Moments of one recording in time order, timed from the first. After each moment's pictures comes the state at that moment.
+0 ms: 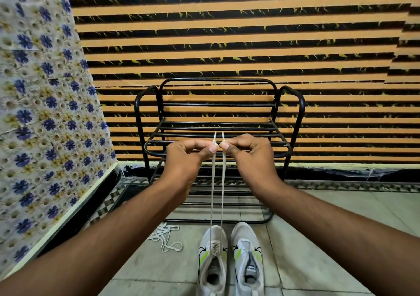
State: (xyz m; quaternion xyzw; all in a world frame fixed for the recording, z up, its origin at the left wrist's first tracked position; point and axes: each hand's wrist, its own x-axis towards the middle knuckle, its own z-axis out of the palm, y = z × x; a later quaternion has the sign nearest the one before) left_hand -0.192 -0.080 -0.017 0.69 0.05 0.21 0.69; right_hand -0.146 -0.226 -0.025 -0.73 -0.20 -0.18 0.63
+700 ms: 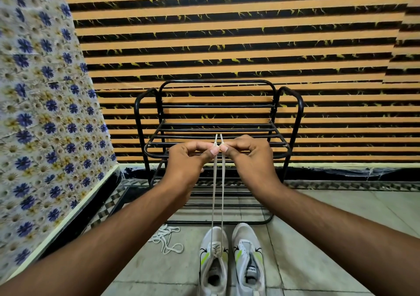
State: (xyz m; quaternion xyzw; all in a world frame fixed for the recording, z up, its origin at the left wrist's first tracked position) left_hand -0.196 -0.083 -0.016 0.70 0.04 0.20 0.68; right_hand -0.151 -0.229 -0.023 -0.74 -0.22 -0.20 0.61
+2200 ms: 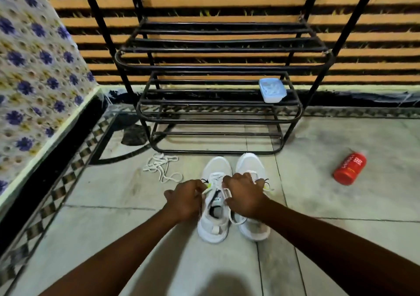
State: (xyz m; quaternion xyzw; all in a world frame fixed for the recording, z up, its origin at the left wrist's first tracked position) left_hand -0.185 -0.036 -0.336 0.94 0.13 -0.12 0.28; right_hand -0.136 -0.222 -0.310 -0.96 -0.22 0.18 0.07
